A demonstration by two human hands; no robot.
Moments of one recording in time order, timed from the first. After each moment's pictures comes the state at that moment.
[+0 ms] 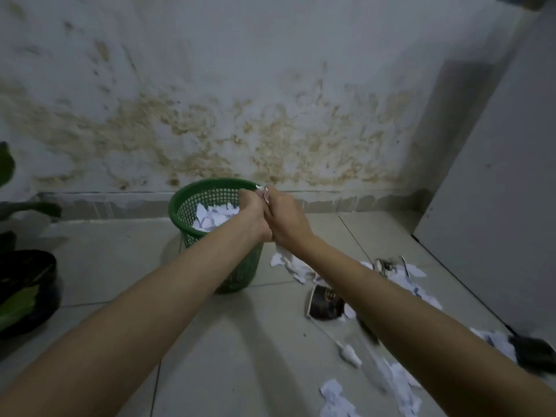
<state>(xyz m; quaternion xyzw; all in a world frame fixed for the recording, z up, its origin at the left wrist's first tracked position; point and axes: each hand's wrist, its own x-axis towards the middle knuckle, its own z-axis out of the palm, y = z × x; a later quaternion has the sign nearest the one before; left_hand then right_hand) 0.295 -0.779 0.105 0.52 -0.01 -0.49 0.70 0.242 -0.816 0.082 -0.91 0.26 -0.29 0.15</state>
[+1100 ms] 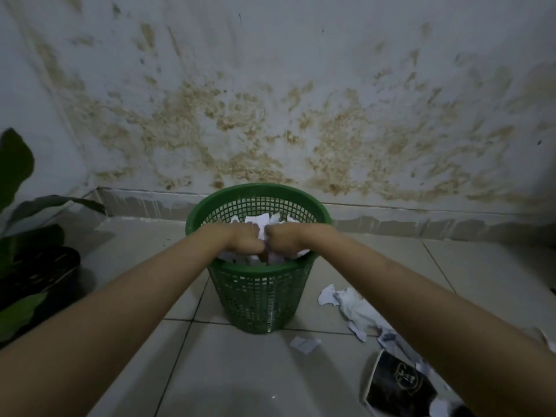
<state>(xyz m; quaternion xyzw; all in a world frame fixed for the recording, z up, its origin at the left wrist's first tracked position) 0.444 -0.835 0.010 0.86 -0.45 -0.24 -0.01 0.355 -0.908 0.030 -0.96 0.13 0.22 0.07</state>
